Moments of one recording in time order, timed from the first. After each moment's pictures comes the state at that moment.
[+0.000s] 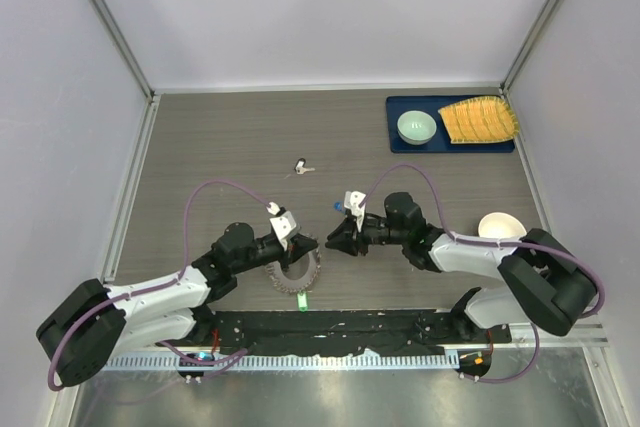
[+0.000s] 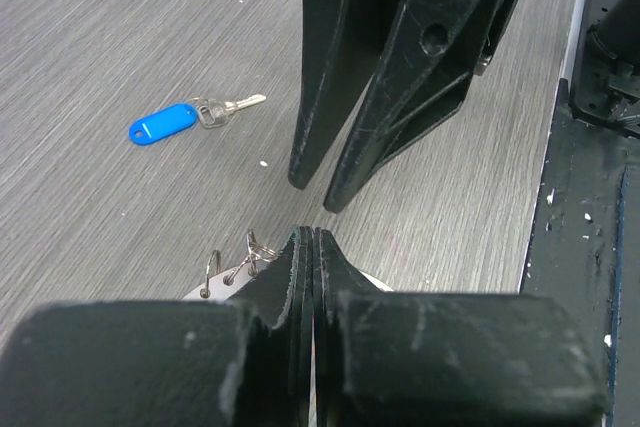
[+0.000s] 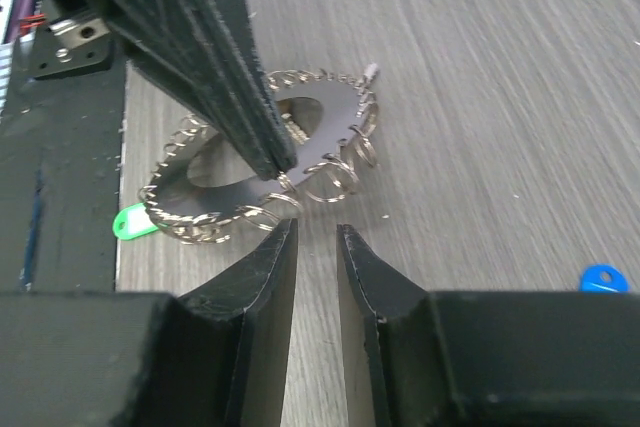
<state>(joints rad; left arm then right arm) -0.80 1.00 0.20 0.62 0.34 -0.03 0.73 1.34 0.42 0.60 -0.64 -0.11</state>
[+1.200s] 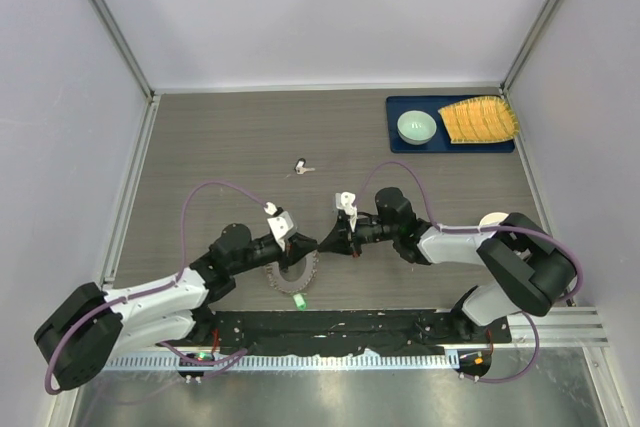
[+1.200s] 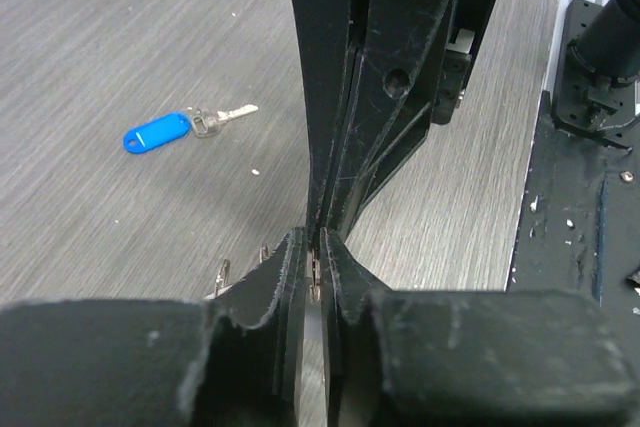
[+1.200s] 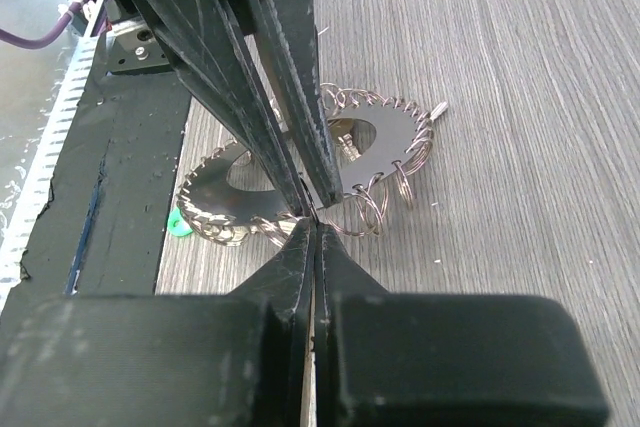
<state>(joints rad) -0.80 0.99 0.20 0.63 0.37 -0.04 0.74 1.48 0.48 0.68 -0.84 -0.10</state>
